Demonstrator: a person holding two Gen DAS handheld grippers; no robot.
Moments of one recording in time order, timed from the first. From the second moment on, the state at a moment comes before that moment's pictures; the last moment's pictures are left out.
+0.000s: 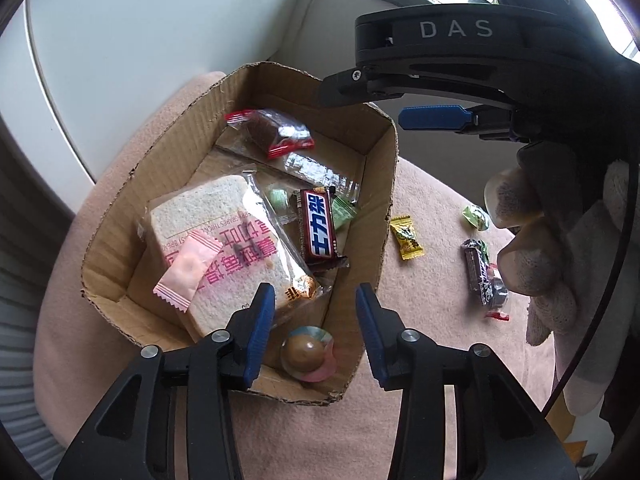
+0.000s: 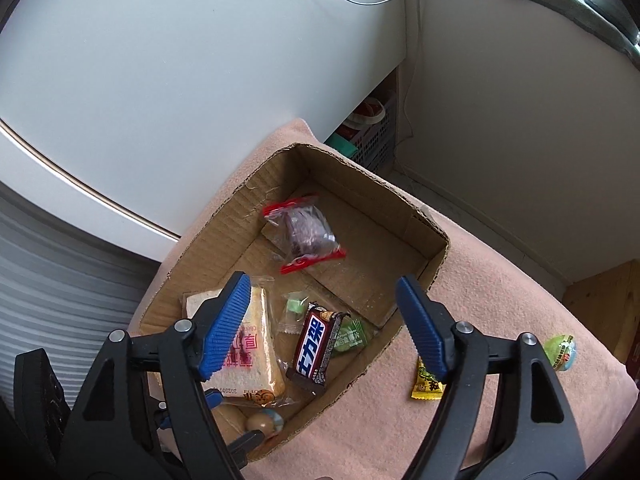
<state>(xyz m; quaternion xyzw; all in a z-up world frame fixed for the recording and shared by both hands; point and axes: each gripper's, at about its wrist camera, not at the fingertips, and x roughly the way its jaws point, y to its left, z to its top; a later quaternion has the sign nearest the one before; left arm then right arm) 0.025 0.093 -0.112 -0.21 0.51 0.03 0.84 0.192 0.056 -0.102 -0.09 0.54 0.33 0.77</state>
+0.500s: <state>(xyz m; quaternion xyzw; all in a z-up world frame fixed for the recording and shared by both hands) 0.023 0.088 -0.101 -0.20 0.50 0.02 0.84 0.192 -0.004 -0.072 -0.05 0.52 0.31 0.79</state>
